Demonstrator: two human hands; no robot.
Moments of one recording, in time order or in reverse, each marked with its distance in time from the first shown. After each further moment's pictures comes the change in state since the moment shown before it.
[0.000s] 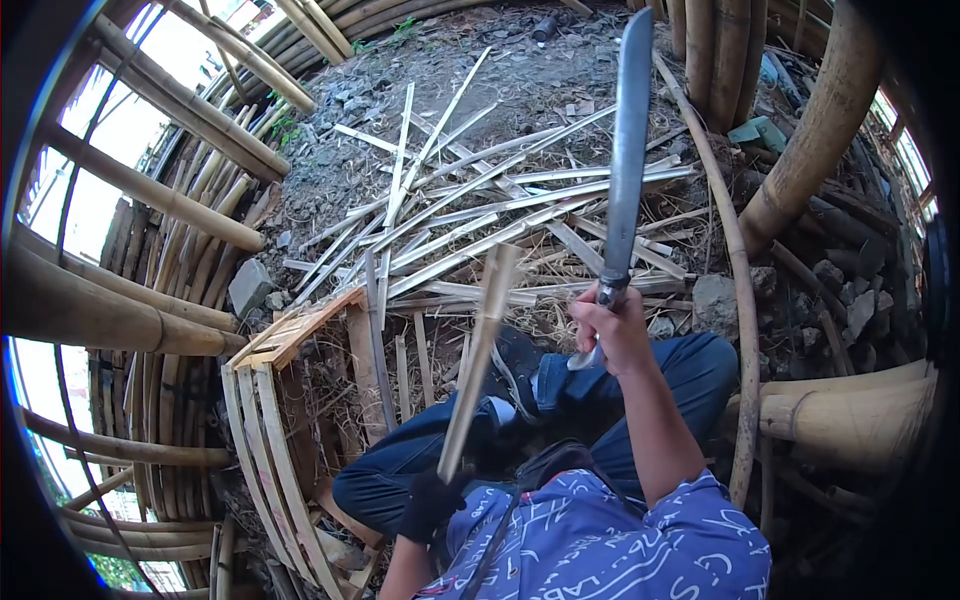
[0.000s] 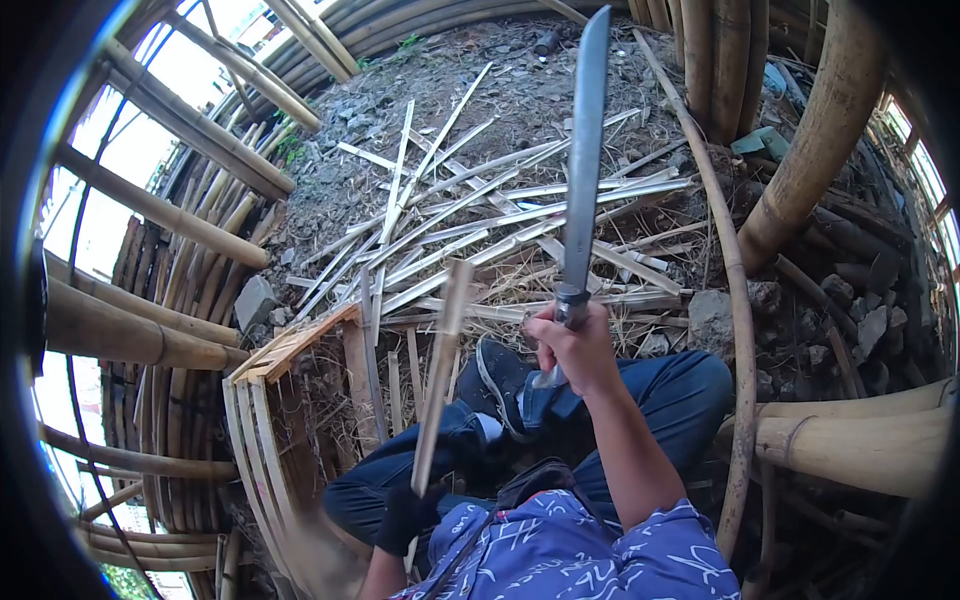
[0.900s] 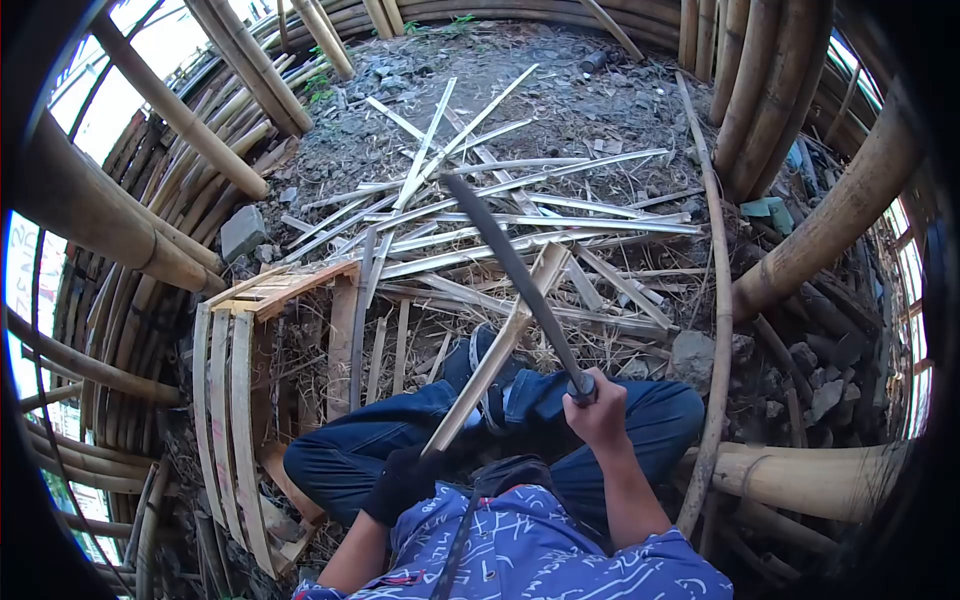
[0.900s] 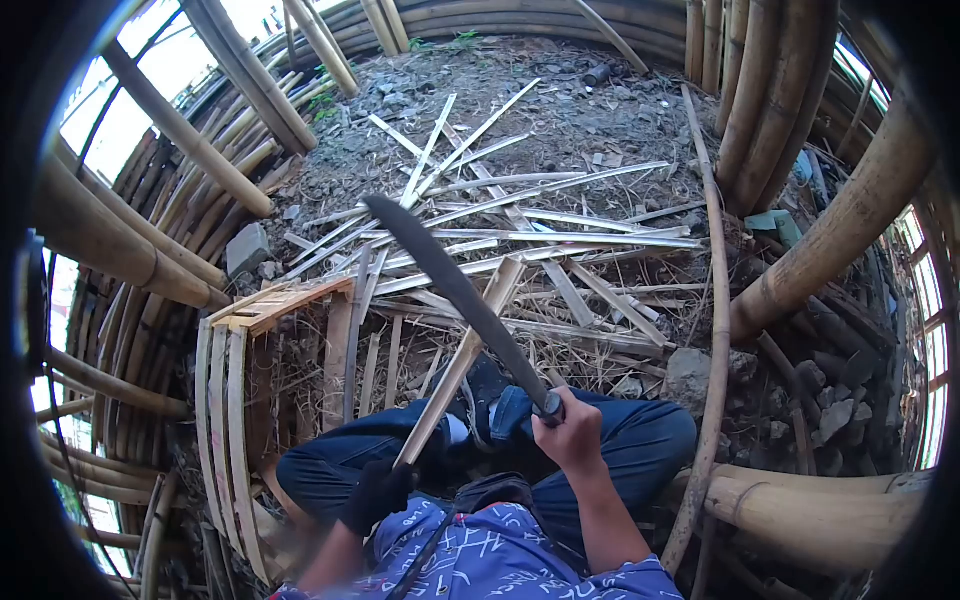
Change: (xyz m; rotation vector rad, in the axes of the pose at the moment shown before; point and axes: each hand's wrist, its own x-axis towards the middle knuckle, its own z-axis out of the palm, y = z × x) left_hand 0.001 0.018 0.001 -0.562 -0.148 0.042; right_hand -0.054 0.040 -0.030 -0.967 0.033 -0.430
